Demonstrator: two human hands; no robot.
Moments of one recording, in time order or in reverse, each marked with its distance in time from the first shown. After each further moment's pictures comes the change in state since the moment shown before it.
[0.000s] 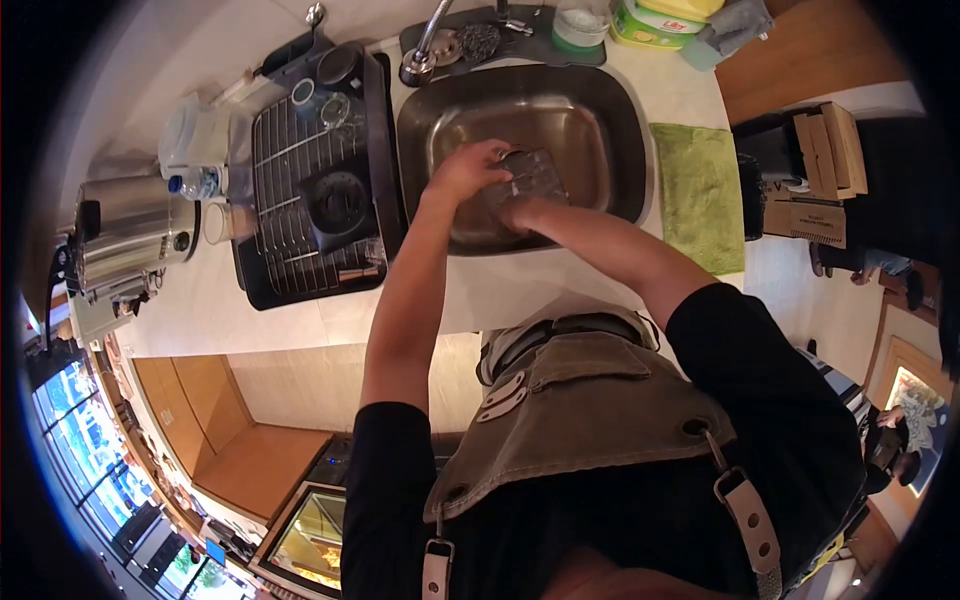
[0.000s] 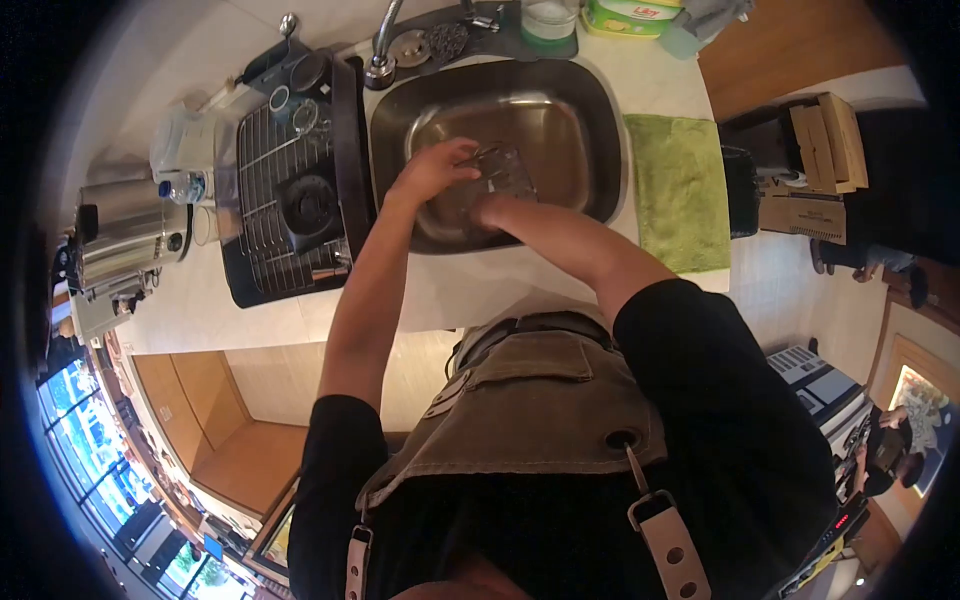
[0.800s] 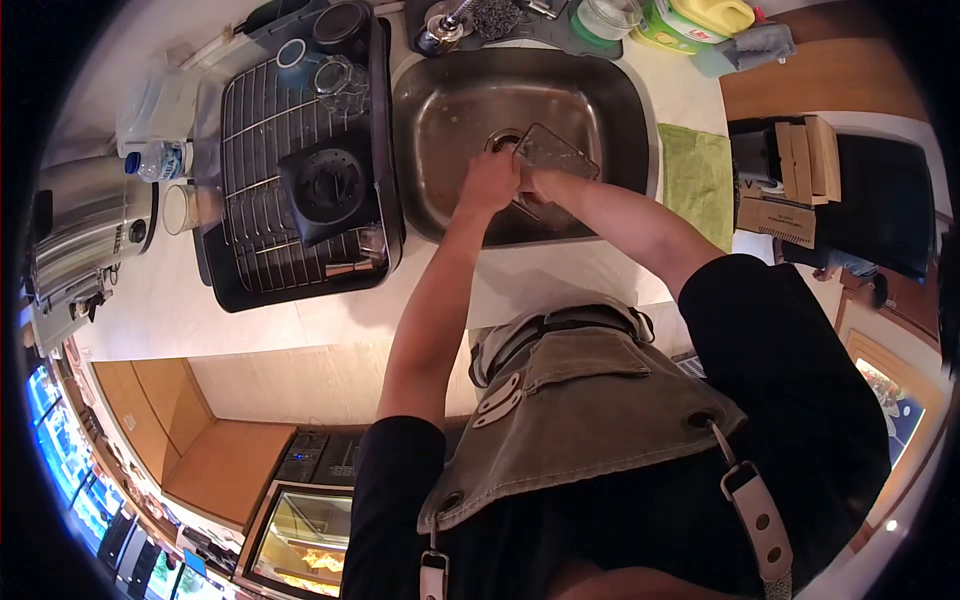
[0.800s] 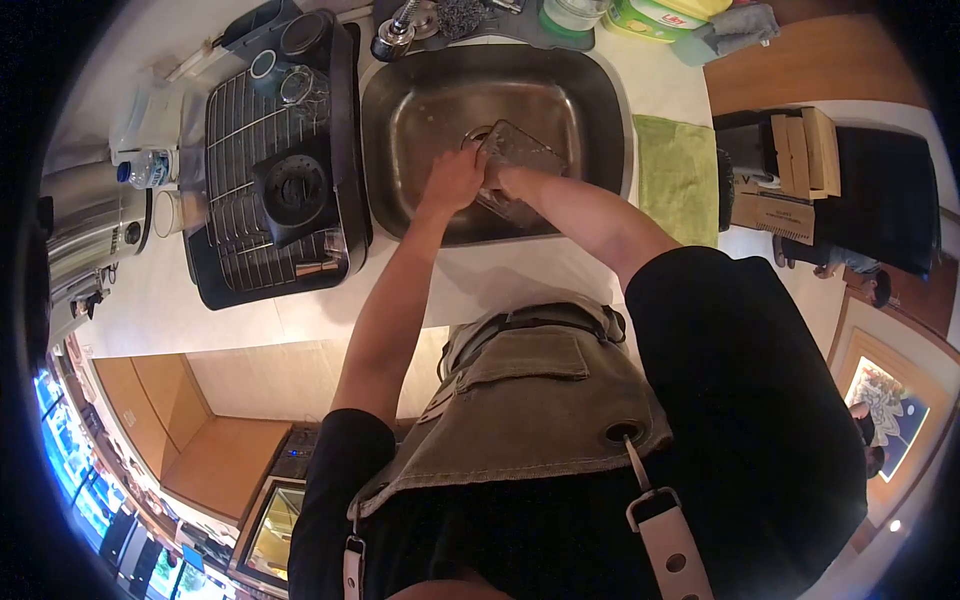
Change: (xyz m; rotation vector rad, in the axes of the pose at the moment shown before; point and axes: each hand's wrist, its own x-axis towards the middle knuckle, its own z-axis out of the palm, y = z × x) left_hand -0.005 -0.007 0.064 0.255 0.218 -0.075; right_hand 0.002 0.042 0.007 1.464 0.242 0.654
